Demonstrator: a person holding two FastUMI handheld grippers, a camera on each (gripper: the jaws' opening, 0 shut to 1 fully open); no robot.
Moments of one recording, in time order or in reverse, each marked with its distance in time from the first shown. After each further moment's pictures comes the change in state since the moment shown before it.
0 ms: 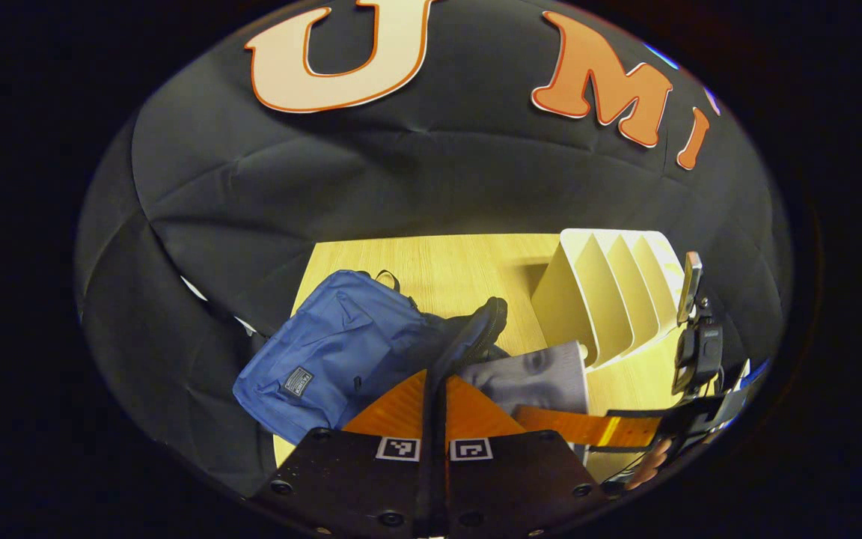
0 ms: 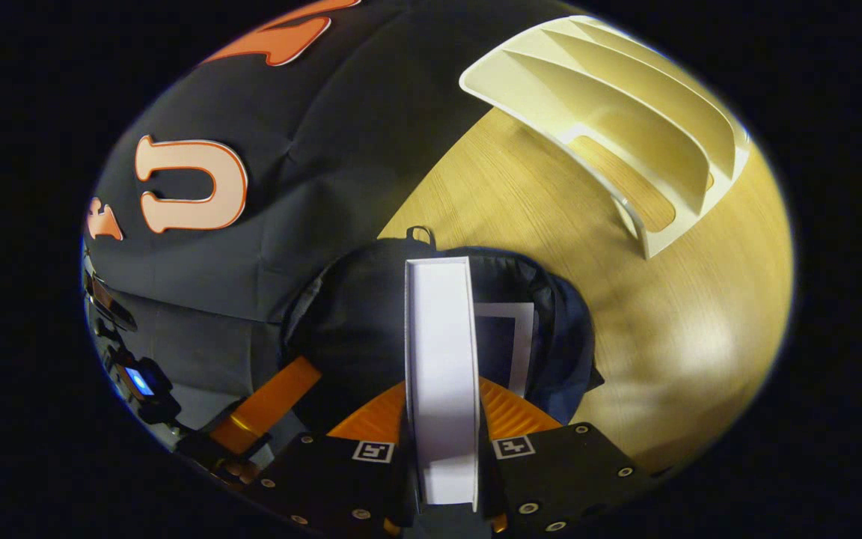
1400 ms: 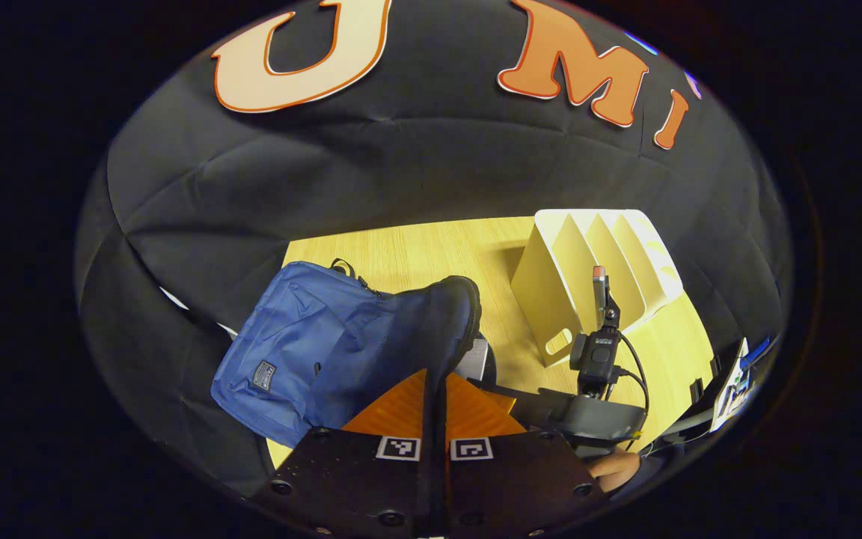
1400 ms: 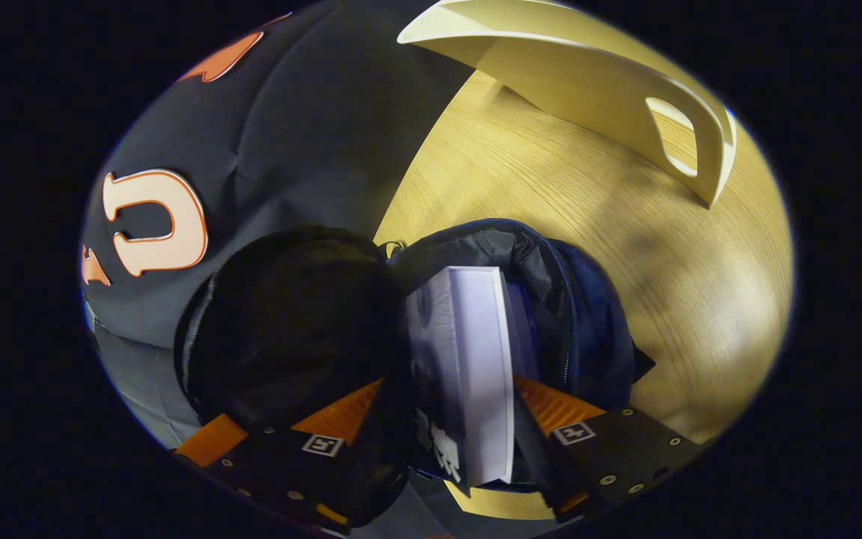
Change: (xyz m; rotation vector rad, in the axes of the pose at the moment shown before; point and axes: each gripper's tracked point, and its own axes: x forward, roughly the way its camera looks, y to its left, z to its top) left arm 0.012 -0.020 -0.008 0.052 0.049 -0.077; right arm 0.079 -0.023 -0.001 0.153 -0.027 0.025
